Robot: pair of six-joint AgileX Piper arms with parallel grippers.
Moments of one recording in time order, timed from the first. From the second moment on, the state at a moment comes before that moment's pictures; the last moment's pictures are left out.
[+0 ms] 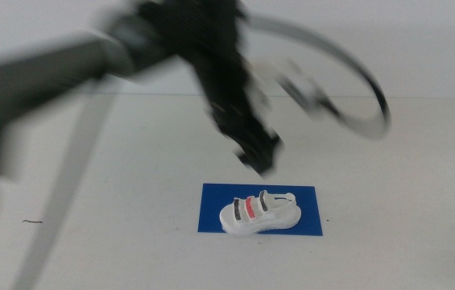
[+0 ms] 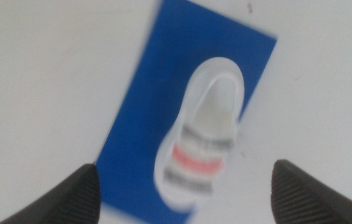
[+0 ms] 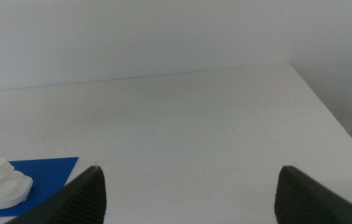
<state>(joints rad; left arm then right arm) -0.60 2.00 -1.83 -0.24 1.20 0.62 0.03 0.00 0.00 -0.04 0.27 0.14</state>
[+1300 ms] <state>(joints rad) -0.09 0.09 -0.12 -0.05 0.38 -0.06 0.03 0.00 0.00 -0.04 0.27 0.14</state>
